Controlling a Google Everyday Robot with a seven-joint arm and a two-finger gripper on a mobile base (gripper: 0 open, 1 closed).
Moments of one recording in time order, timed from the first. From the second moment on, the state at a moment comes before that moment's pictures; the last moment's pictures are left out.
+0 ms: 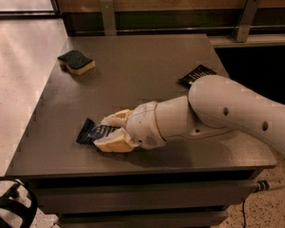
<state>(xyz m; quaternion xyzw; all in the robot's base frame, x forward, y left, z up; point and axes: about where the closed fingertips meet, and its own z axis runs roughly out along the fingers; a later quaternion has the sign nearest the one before) 0.429 0.079 0.824 -0.57 0.64 0.33 0.39</state>
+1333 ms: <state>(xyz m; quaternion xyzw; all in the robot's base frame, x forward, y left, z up) 0.569 0.018 0.921 -0.53 0.66 0.24 0.47</state>
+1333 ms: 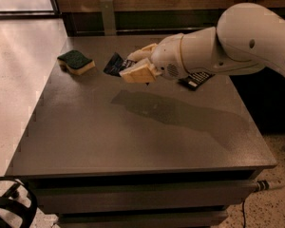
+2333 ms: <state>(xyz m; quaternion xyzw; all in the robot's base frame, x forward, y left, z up) 0.683 0.038 0.945 -0.50 0.71 0.19 0.46</state>
